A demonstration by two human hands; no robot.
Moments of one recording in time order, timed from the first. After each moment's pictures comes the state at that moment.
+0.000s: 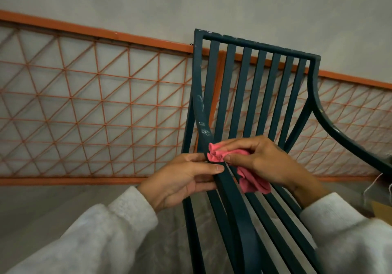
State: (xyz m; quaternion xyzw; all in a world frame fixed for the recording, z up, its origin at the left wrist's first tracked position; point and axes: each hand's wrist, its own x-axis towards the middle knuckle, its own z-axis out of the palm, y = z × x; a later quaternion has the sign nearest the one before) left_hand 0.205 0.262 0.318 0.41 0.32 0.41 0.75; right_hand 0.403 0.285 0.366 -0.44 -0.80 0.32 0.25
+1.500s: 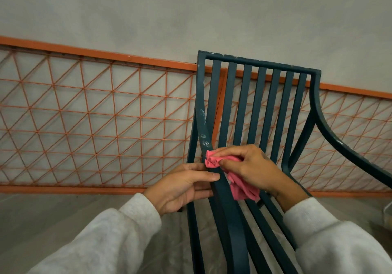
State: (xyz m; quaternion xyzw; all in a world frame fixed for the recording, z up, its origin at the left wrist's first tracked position) left_hand 0.208 0.259 0.321 0.41 0.34 0.41 0.74; right_hand 0.396 0.291 0.364 -0.44 -0.80 0.28 0.29
